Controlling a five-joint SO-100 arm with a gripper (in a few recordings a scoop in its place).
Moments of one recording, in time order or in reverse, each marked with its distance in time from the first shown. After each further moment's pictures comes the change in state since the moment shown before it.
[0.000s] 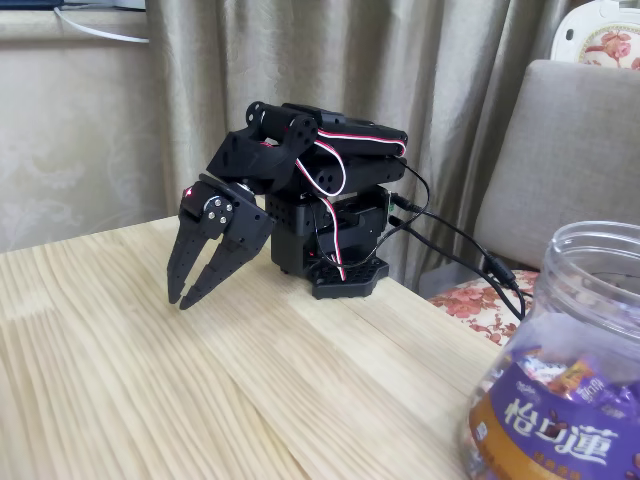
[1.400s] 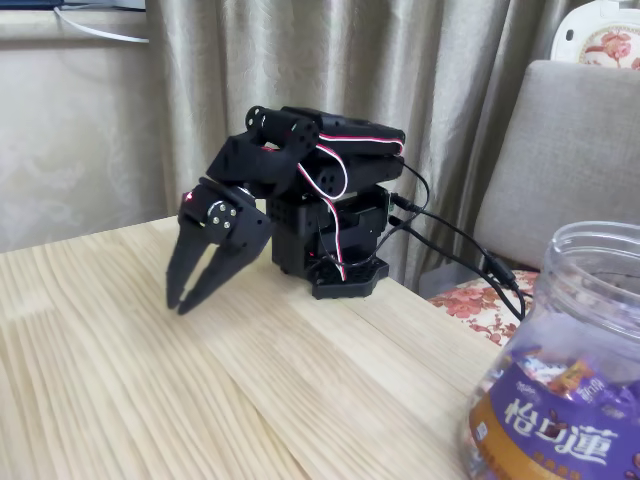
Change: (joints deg) arm -2.3 0.3 1.7 -4.9 -4.7
